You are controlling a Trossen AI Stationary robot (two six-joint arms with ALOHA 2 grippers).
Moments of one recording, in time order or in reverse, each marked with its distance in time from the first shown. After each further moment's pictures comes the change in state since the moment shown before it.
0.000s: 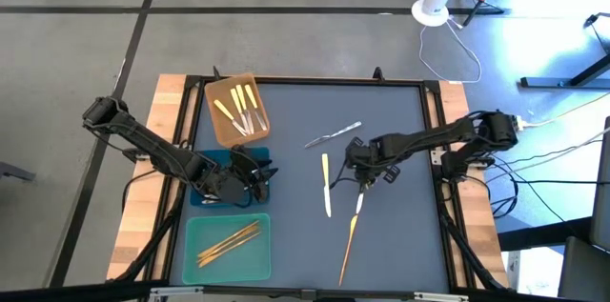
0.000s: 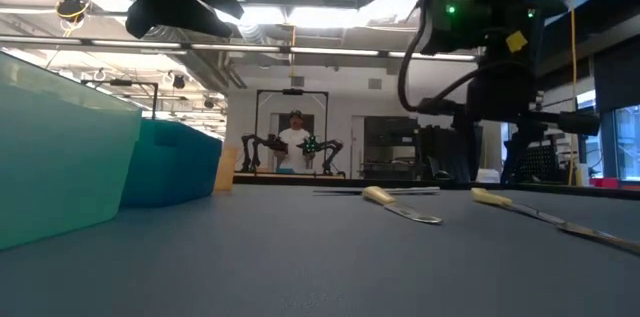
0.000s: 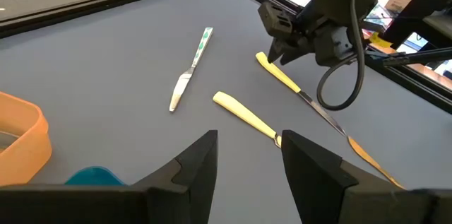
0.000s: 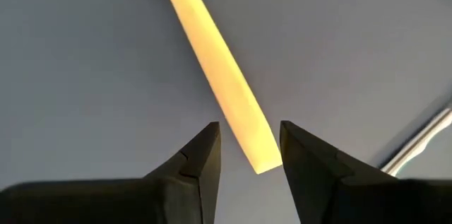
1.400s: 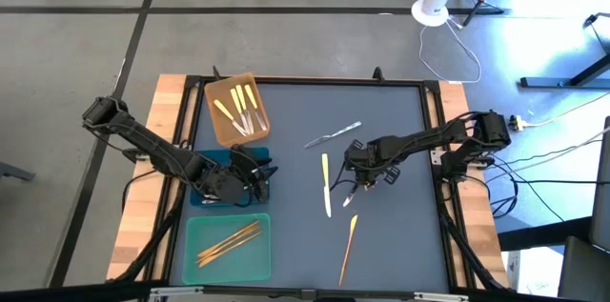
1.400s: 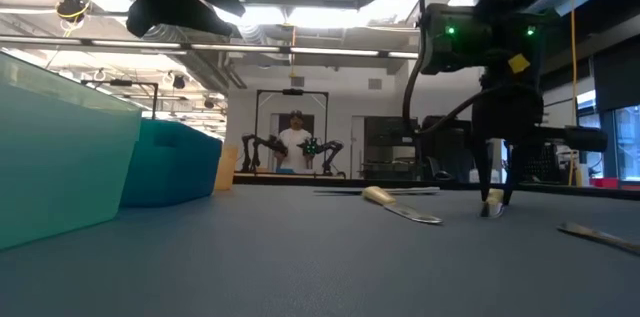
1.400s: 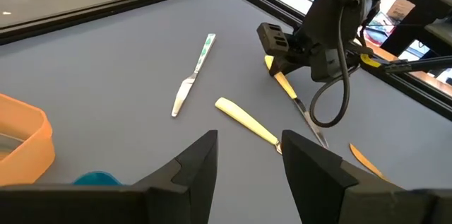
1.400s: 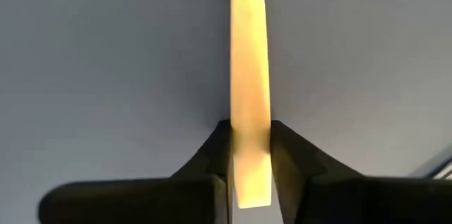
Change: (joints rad) left arm 0.000 0.000 0.001 0.008 -0.023 0.000; right arm -0.012 0.082 -0.033 0.044 0.000 -0.017
